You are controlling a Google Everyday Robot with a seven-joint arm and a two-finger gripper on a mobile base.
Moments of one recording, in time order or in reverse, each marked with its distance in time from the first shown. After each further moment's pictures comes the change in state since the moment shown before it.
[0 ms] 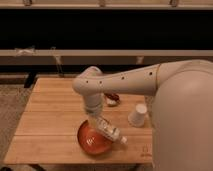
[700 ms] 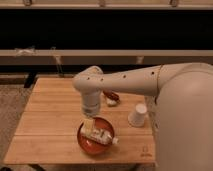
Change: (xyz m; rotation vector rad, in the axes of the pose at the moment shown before) arm 0.003 -0.012 -0.016 0.114 0.085 -0.046
